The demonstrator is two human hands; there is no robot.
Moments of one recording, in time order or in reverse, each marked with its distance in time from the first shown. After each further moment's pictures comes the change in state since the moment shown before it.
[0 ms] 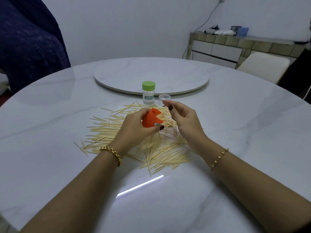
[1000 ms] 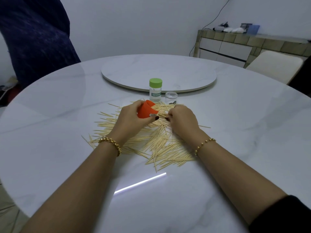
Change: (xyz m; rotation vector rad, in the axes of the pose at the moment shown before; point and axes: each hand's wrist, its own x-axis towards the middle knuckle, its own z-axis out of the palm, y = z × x) left_hand 0.008 -0.017 -0.018 0.040 0.091 -0.091; right_hand 0.042 0.035 0.012 -1.373 -0.062 -0.128
